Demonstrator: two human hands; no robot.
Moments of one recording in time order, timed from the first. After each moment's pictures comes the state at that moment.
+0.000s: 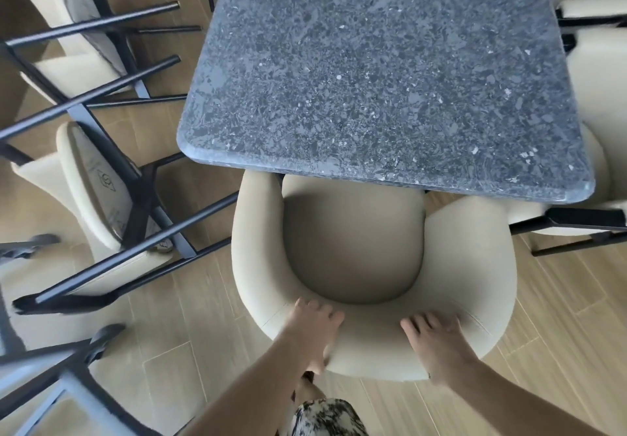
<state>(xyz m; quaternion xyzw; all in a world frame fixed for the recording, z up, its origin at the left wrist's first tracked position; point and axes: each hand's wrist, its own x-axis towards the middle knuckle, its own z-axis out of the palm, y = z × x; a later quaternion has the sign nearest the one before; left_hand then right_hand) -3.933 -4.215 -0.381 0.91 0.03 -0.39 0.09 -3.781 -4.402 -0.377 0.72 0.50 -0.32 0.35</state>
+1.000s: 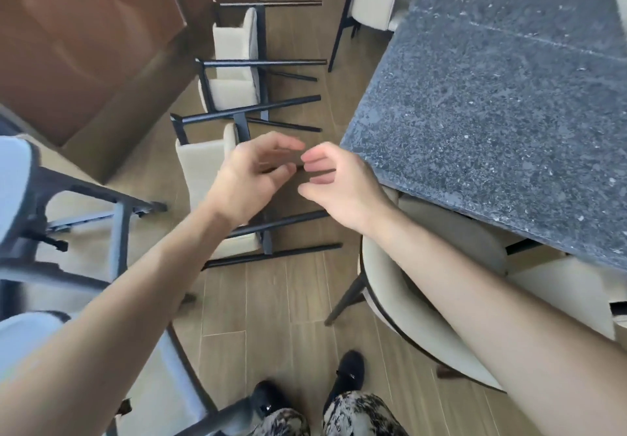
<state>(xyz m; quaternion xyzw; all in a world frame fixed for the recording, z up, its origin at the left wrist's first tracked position) -4.188 -4.004 -0.140 0.78 0.36 0.27 0.44 -4.038 -4.081 -0.137 0.70 0.48 -0.36 -0.39</state>
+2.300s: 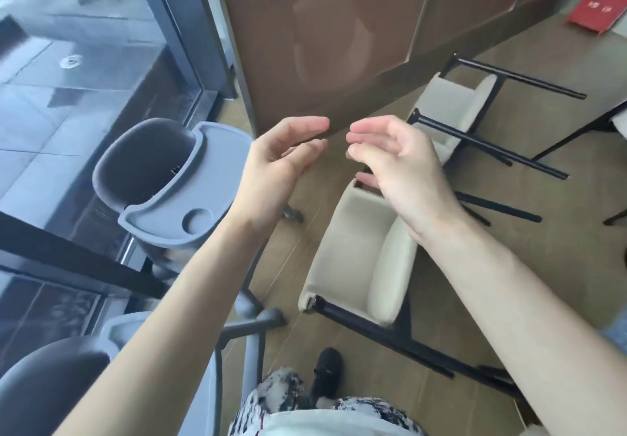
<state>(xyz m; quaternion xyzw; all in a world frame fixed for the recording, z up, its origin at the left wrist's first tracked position) -4.489 -3.749 -0.090 0.47 0.54 0.53 0.45 -4.325 -3.724 -0.075 0.51 0.55 -0.51 -0.42</state>
